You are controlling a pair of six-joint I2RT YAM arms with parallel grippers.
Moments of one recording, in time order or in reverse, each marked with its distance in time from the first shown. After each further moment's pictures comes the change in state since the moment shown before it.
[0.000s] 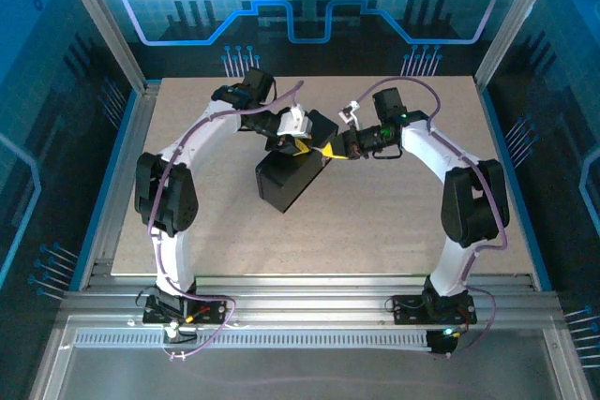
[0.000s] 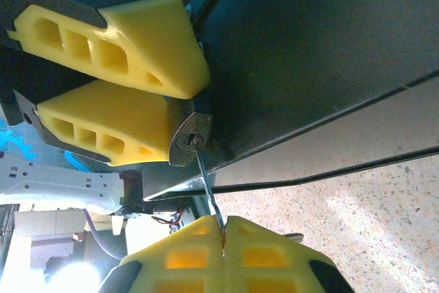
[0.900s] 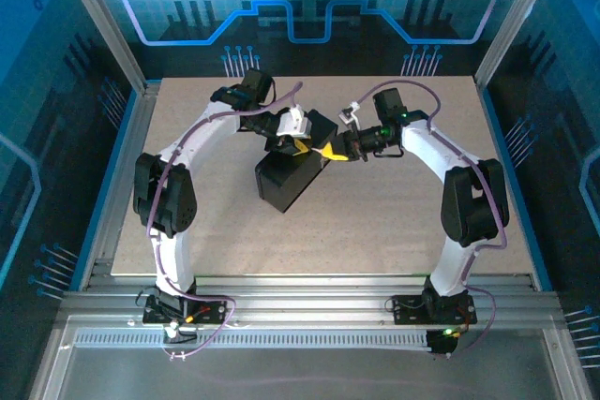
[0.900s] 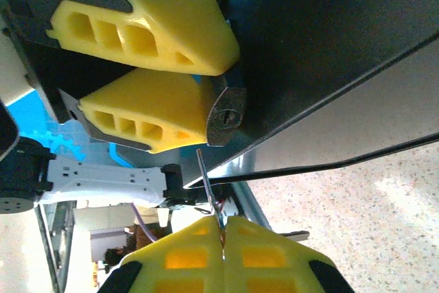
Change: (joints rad) left arm 0.003 -0.013 -0.026 0.027 -0.007 -0.002; right arm -0.007 0.003 0.005 -0.032 -0.103 0.111
